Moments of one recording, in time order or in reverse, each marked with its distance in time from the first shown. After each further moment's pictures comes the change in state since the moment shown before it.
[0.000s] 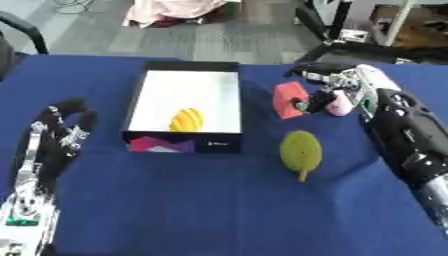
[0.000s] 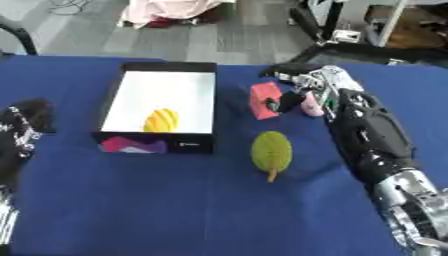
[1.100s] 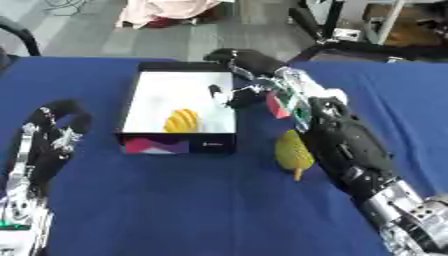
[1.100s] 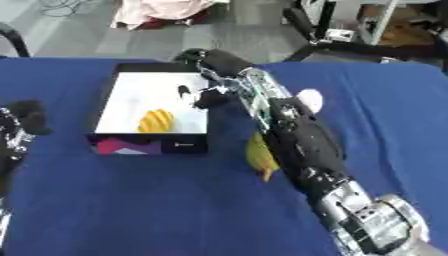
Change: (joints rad) left arm 0.001 0.000 -0.005 -0.005 0.000 -0.001 -0.004; right arm -0.006 0.119 0.108 -0.202 -0.181 -0.077 -0.083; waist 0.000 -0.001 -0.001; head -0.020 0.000
